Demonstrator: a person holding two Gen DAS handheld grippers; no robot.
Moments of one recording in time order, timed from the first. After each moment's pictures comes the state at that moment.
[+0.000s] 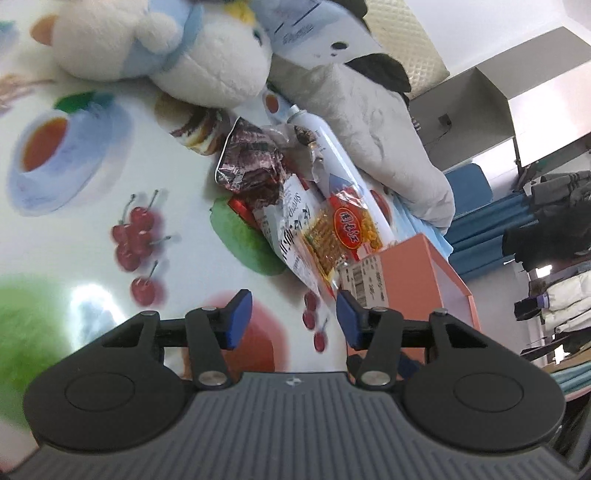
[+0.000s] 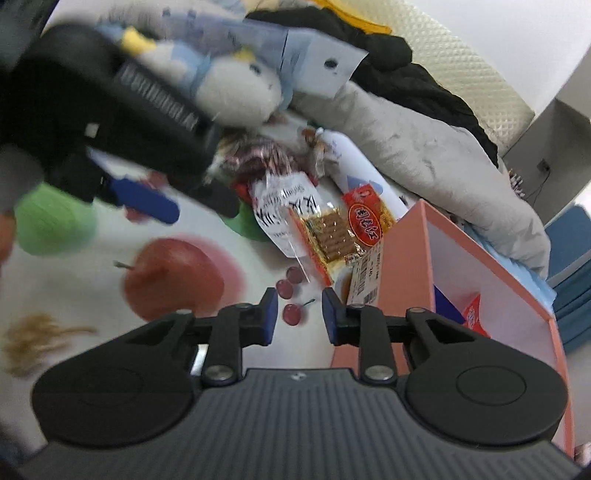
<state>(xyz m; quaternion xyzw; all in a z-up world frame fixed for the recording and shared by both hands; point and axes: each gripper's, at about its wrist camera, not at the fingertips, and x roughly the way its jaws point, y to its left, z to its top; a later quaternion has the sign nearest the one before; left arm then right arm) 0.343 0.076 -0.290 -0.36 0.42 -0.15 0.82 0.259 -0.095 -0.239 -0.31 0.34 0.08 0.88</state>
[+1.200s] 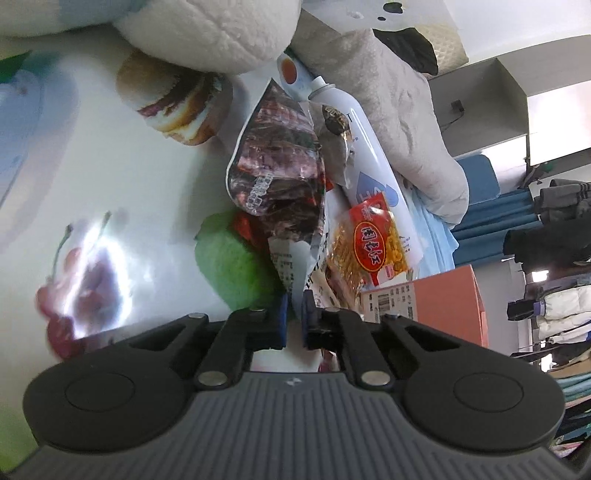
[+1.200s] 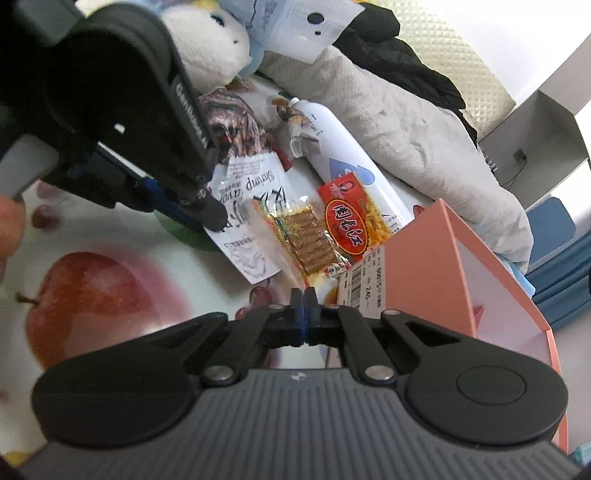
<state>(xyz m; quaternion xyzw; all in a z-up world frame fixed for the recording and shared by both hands) 0.422 0.066 -0.331 -0.39 0.46 -0.16 0.78 0.306 -0.090 -0.258 -0.31 0.36 0.02 0.88</state>
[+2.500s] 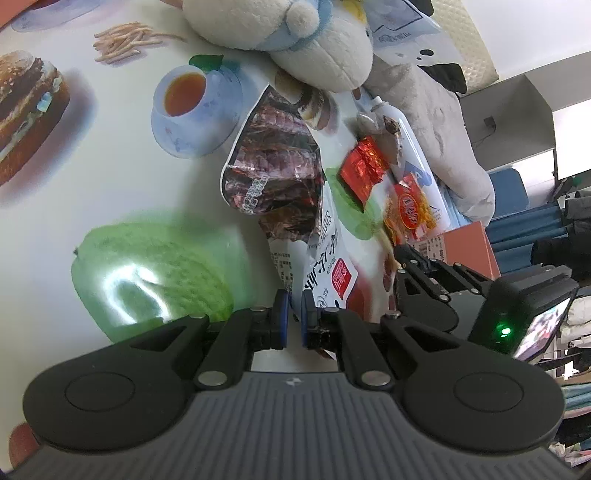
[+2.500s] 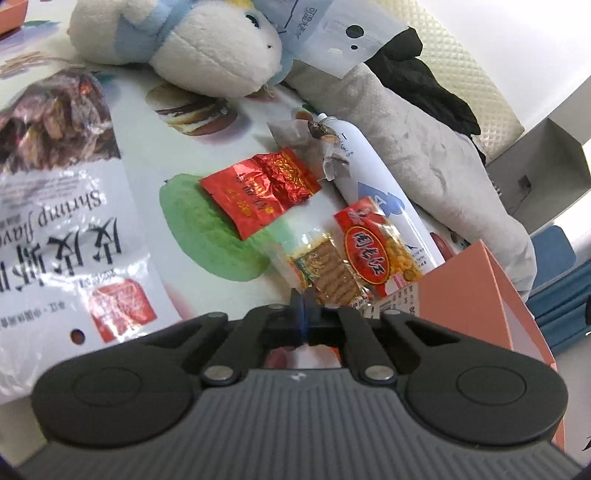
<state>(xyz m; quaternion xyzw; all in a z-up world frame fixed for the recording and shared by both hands) 0.286 0.141 -0.309 -0.38 0.47 -0.09 0.79 0.332 -0.067 -0.278 -0.34 0.34 0.04 0.88</state>
